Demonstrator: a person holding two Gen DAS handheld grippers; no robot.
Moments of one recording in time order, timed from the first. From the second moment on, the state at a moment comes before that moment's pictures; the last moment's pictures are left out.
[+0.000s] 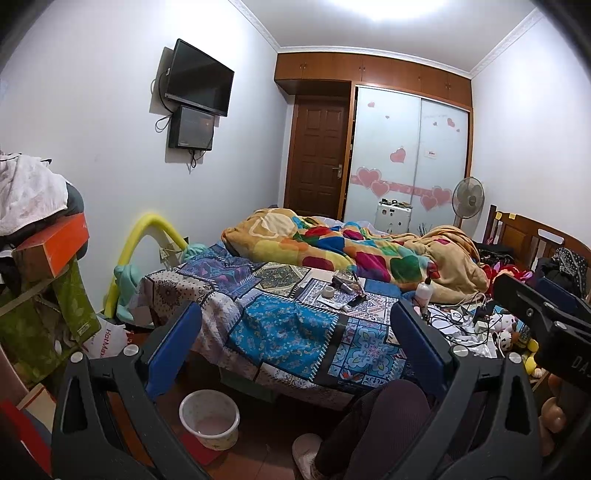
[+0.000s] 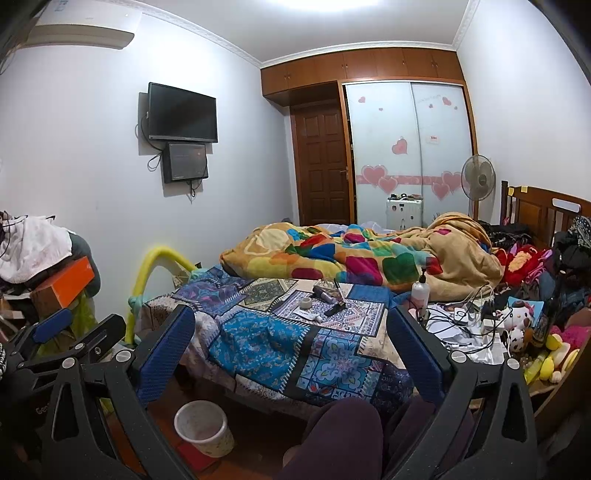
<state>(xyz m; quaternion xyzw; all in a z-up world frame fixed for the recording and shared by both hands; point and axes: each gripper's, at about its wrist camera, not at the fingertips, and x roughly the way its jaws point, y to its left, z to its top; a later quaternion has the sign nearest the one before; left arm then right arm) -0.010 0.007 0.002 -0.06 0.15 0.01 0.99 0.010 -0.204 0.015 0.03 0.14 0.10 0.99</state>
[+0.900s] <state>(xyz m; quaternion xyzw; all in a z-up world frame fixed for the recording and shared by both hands) -0.006 -0.005 0.002 -0.06 0.15 0.01 0.99 0.009 -0.206 0.013 0.03 0.14 0.10 0.98</state>
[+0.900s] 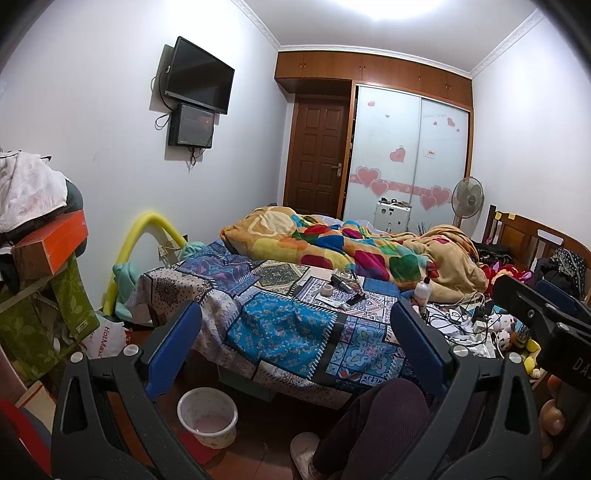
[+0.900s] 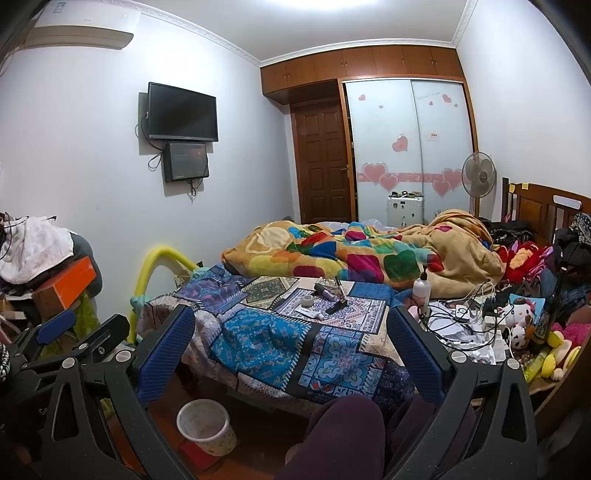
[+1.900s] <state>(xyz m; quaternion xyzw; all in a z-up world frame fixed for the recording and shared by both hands) 0.015 -0.008 -0.008 -0.06 0.17 0.01 0.98 0.030 -0.197 0.008 0.03 0.15 0.11 0.98</state>
